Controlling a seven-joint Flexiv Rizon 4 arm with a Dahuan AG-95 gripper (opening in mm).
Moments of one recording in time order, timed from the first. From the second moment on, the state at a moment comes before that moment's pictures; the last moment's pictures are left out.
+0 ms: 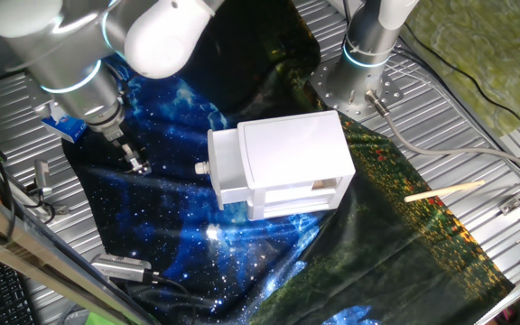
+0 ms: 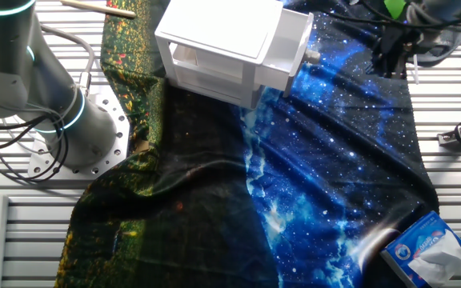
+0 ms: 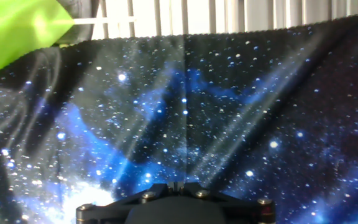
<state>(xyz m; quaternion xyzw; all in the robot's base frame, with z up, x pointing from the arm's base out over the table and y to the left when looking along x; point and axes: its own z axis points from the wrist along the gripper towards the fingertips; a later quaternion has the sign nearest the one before) 0.648 0.080 0.171 -0.01 -1.00 -0.08 0.06</state>
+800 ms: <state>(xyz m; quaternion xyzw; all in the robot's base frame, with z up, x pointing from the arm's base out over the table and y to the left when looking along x) 0.627 0.104 0.147 -0.05 -0.99 -0.08 0.06</state>
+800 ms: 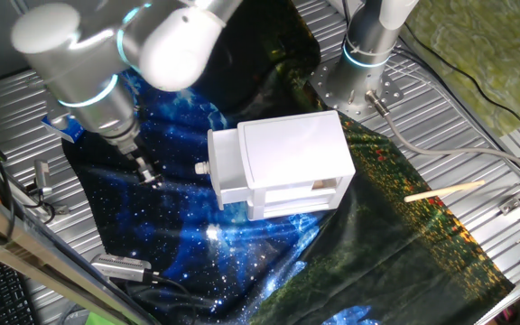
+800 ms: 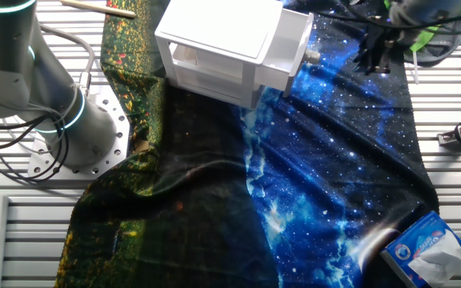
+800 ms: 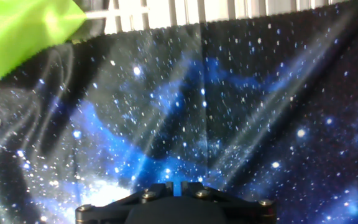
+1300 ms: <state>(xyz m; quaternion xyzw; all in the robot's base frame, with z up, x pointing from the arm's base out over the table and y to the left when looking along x) 0.608 0.109 0.146 -0.06 -0.99 -0.08 0.06</state>
